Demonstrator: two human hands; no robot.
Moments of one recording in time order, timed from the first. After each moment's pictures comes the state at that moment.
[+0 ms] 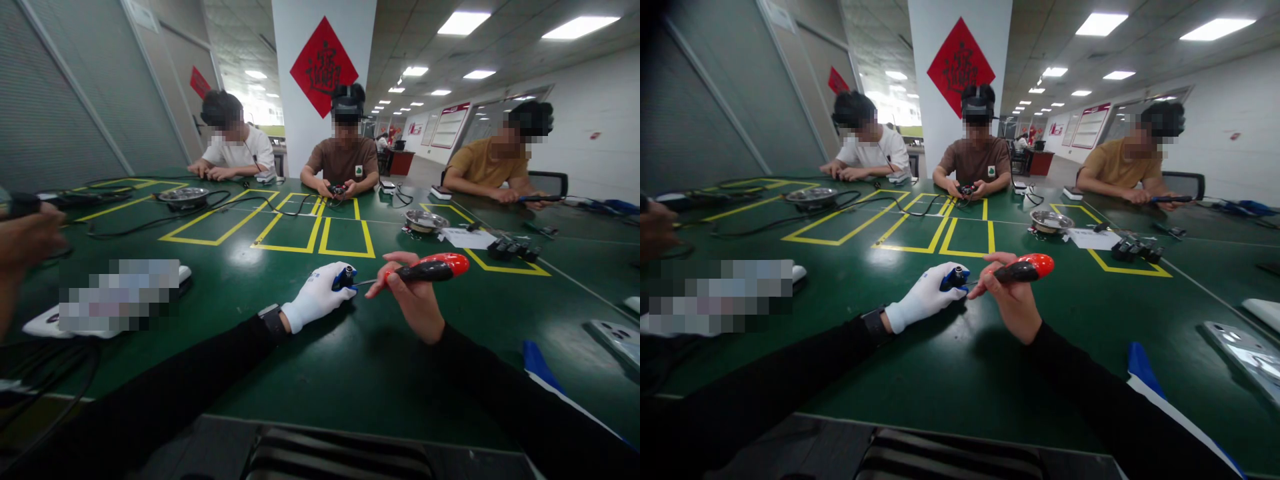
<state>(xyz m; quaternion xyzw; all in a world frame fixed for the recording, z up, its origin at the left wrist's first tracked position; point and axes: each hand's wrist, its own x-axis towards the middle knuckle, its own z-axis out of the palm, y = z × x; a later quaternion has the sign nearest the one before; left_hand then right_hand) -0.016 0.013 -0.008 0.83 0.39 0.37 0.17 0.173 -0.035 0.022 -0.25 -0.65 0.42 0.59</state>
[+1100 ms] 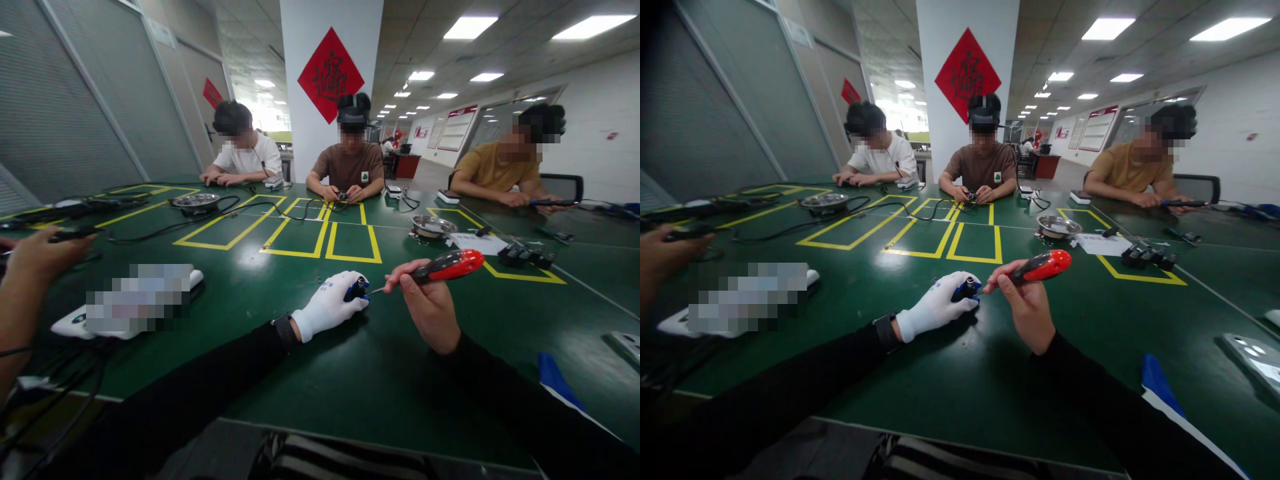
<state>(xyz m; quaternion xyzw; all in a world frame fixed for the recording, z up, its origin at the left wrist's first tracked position) -0.010 0.005 -0.002 0.85 0.37 0.34 0.17 0.174 -0.034 0.029 -0.26 -0.61 0.39 0.64</state>
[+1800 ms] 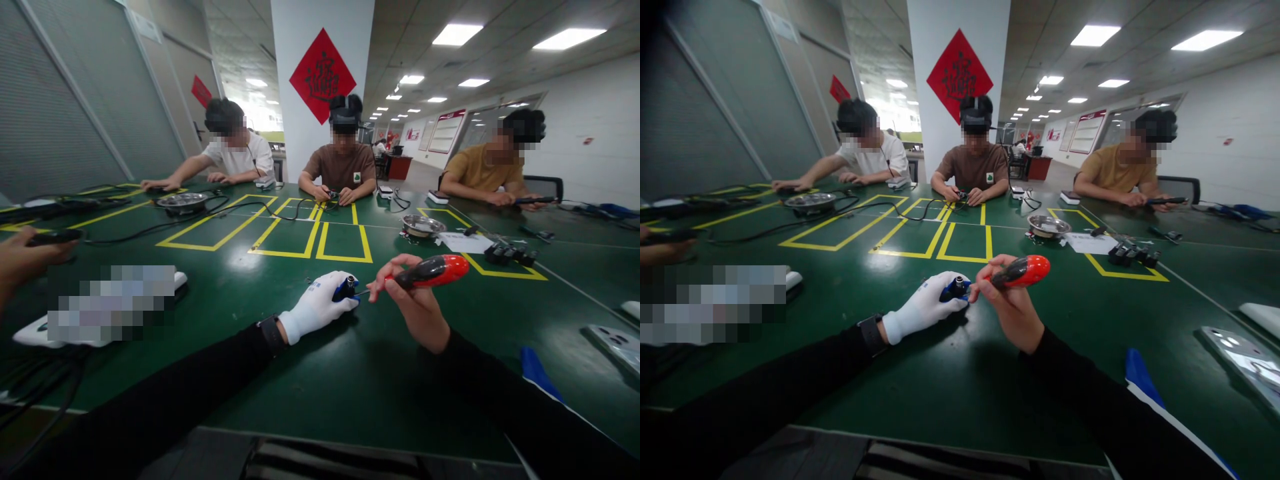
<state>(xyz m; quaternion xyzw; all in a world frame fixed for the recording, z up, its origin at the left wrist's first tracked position) -0.010 0.005 -0.005 0.84 0.38 0.35 0.19 0.176 -0.039 0.029 -0.23 -0.67 0.40 0.59</state>
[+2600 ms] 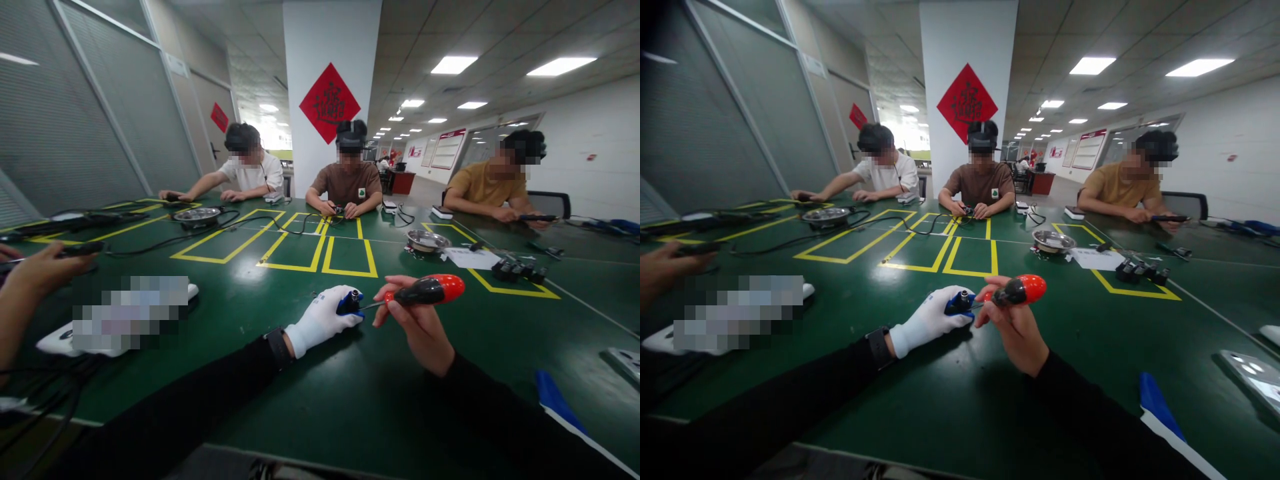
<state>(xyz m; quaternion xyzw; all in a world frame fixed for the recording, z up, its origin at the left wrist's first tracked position) -0.013 0.011 -0.009 0.82 0.38 0.37 0.22 0.178 -0.044 0.028 -0.27 -0.69 0.38 0.55</state>
